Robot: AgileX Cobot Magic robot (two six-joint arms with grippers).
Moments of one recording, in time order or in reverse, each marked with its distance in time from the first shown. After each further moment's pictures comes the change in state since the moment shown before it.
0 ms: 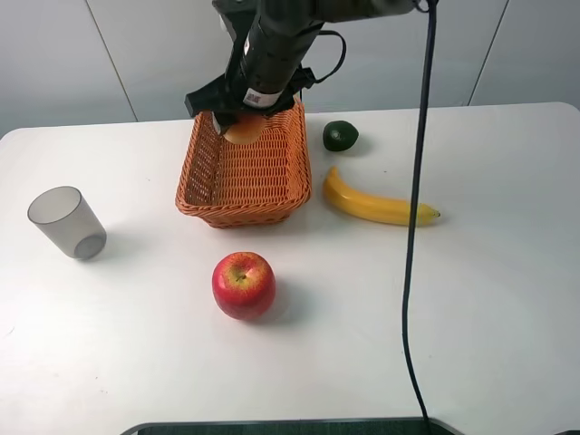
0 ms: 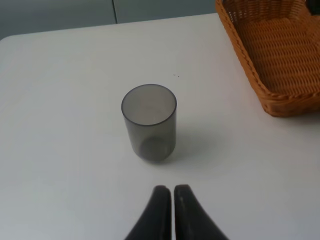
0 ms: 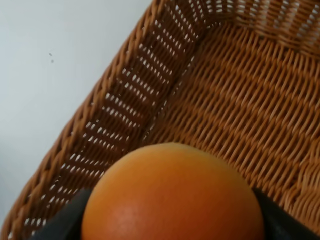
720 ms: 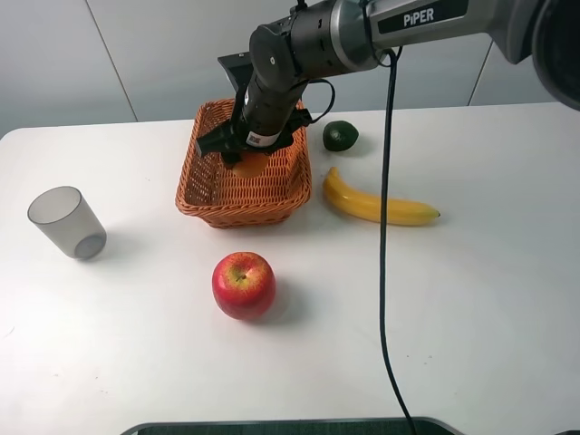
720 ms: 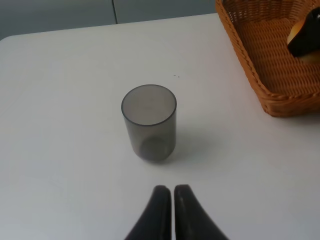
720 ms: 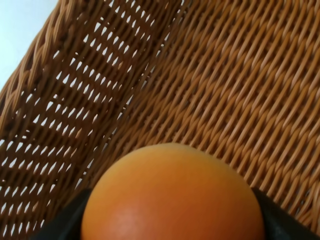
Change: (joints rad) left arm 0.000 0.000 0.000 0.000 0.000 0.000; right arm -0.002 0.119 0.002 -0.013 -0.052 0.021
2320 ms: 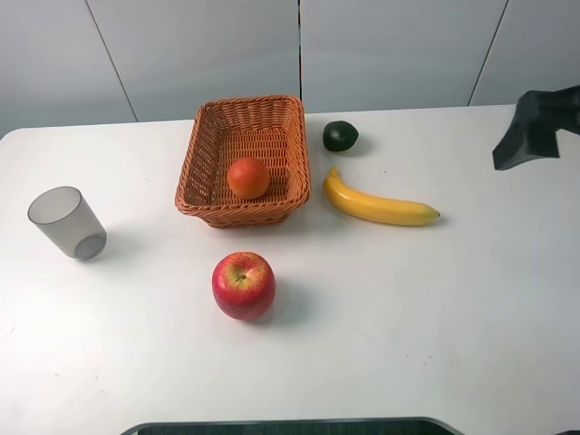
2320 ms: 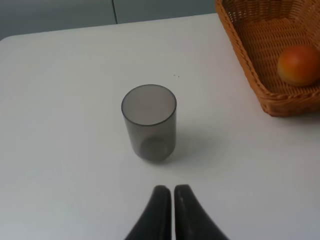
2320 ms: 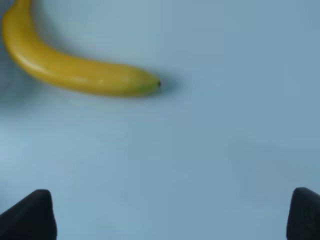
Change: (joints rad) left arm 0.000 0.000 0.000 0.000 0.000 0.000; right arm -0.557 -1.209 0.915 0.031 0.321 -0.039
